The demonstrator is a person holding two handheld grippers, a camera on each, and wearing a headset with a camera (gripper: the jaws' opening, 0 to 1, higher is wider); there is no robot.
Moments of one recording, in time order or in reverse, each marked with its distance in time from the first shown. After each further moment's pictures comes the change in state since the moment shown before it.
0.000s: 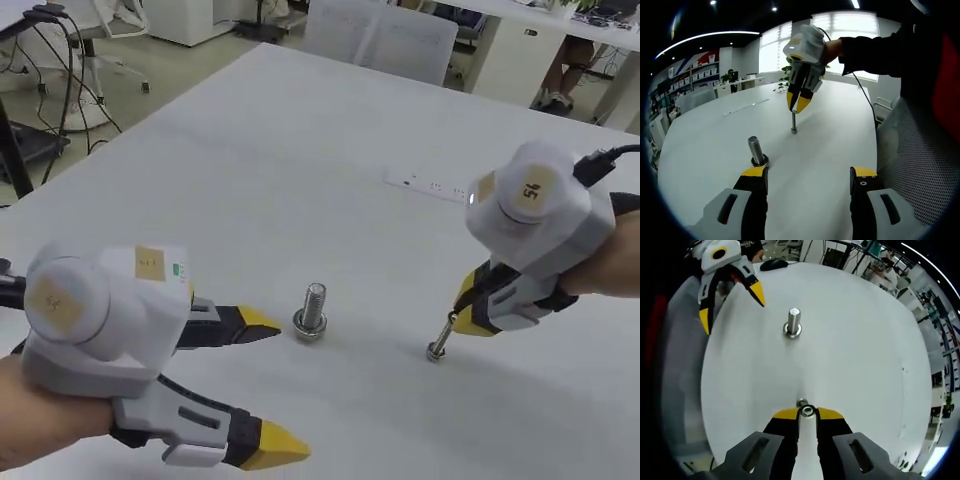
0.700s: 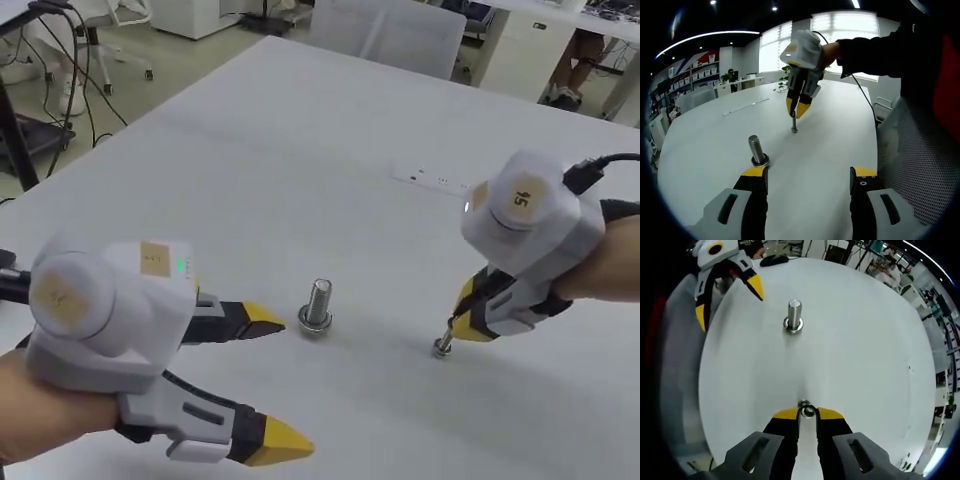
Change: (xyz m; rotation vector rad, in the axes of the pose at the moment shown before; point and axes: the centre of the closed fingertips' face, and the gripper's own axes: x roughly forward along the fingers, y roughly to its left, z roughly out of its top) left arm 0.000 0.000 -0.003 -0.001 0.002 0.001; right arm 0.019 0.006 -0.003 0.001 0.025 0.031
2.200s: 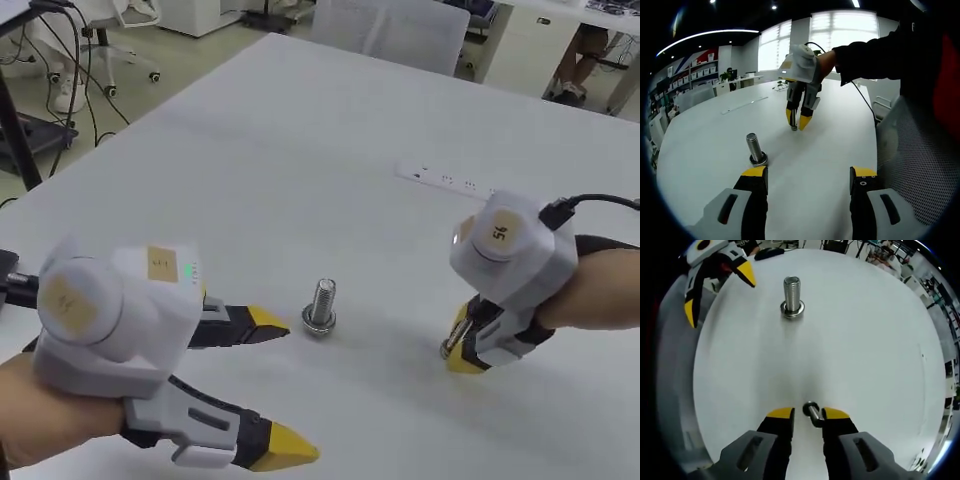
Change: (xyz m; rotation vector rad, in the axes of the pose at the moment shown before) left arm 0.002 0.001 -0.004 -0.003 0.012 -0.012; right arm 0.034 0.002 -0.016 0.072 0.017 0.059
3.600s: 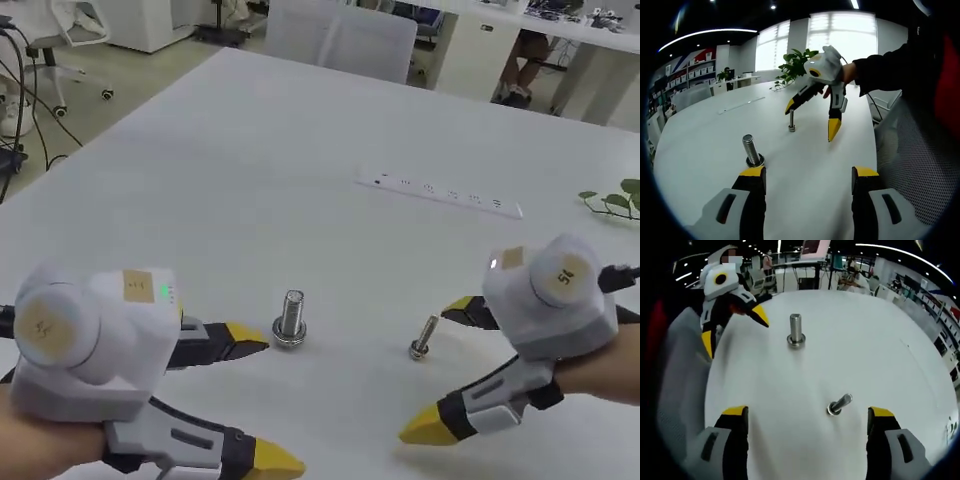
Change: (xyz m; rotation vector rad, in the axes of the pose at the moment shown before) left arm 0.009 0.000 0.004 -0.010 -0.010 -0.031; right arm -0.021 0.032 0.012 0.222 -0.430 -0.070
